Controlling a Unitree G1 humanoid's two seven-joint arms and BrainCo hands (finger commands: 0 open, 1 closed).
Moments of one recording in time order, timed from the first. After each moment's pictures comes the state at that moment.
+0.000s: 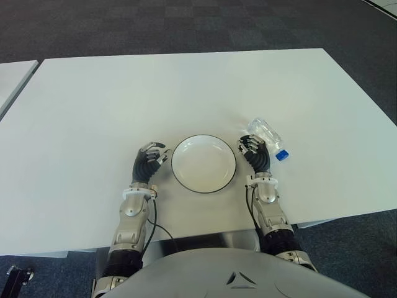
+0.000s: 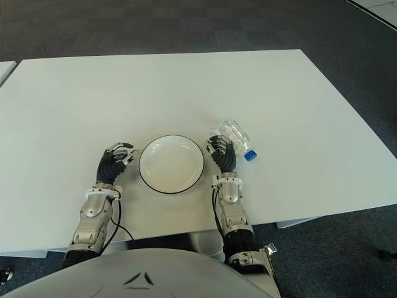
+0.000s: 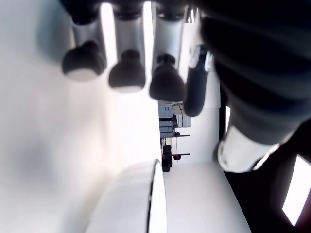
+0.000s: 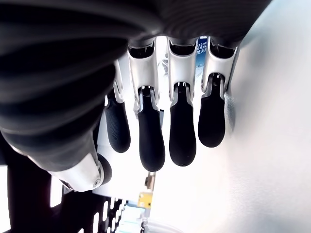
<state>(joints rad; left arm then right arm) 0.21 0.01 0.03 0.18 0.04 -0.21 0.02 -0.01 0.01 0.02 0.40 -0.18 -0.33 -0.22</state>
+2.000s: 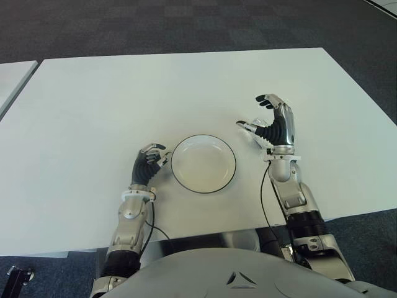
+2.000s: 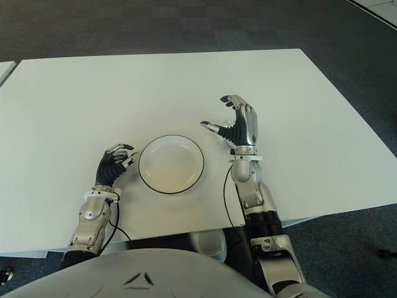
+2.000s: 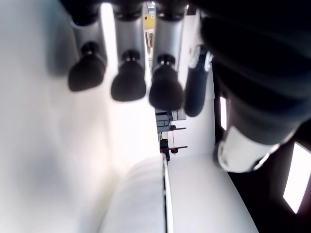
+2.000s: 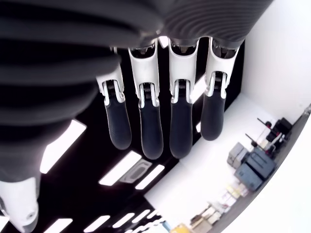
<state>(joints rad) 0.21 0.04 0.02 0.24 0.06 -0.30 0.01 -0.15 -0.23 0.09 0.14 -0.66 -0.22 -0.44</state>
